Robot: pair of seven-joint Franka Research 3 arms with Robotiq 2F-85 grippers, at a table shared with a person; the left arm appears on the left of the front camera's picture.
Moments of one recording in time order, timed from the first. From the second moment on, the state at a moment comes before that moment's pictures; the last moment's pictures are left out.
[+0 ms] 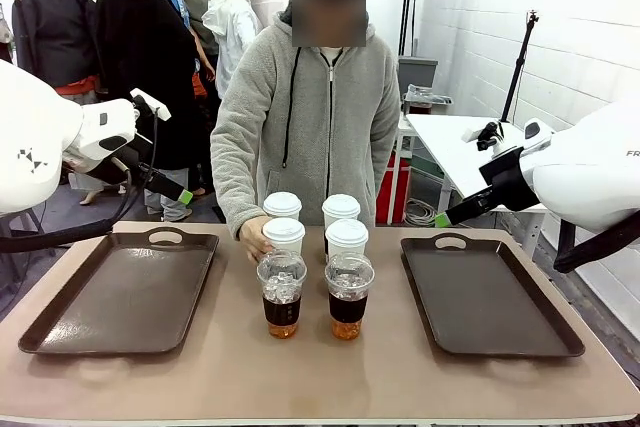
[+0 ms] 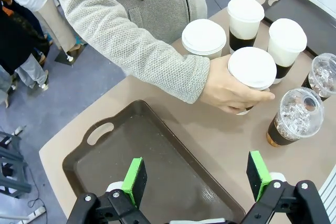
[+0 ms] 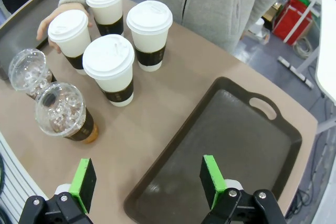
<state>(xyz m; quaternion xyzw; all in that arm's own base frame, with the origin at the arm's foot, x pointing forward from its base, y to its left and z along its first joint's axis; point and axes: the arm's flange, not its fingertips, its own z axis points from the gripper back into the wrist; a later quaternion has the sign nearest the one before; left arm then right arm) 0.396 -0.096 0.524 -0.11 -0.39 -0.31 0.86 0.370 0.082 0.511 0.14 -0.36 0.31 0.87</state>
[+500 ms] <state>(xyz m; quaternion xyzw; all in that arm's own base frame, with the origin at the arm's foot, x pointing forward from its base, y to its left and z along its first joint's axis) 0.396 -0.096 0.524 -0.11 -0.39 -0.31 0.86 0.370 0.082 0.511 0.14 -0.36 0.31 0.87</state>
